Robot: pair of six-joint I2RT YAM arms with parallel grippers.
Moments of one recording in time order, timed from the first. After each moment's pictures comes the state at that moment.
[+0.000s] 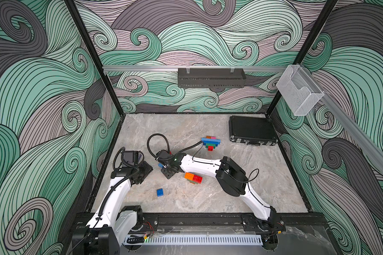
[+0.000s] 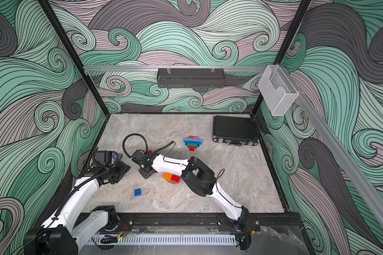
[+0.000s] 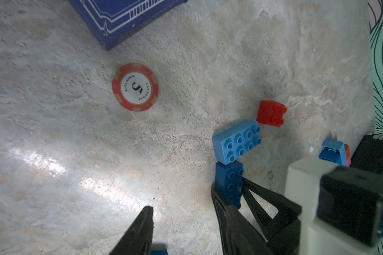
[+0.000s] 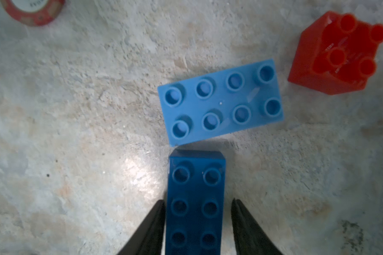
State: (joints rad) left arm 0.05 0.95 0.57 -0.69 0.19 -0.80; right arm 1.11 2.36 1.89 -0.69 0.12 0.23
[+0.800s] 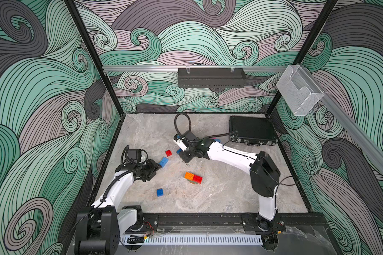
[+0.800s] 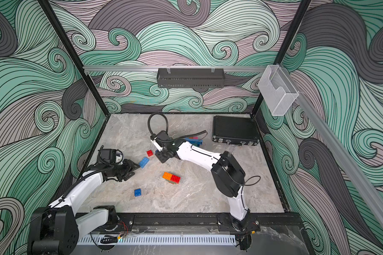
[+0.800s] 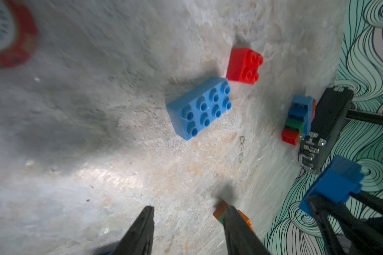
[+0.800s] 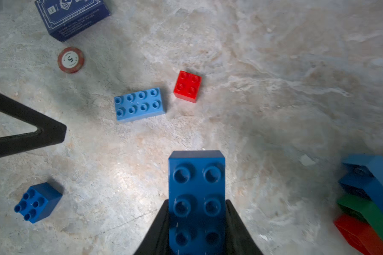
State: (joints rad) left arm -0.02 1.13 0.57 -0.54 0.50 -0.79; right arm 0.89 1.90 1.51 -0.59 0.02 0.03
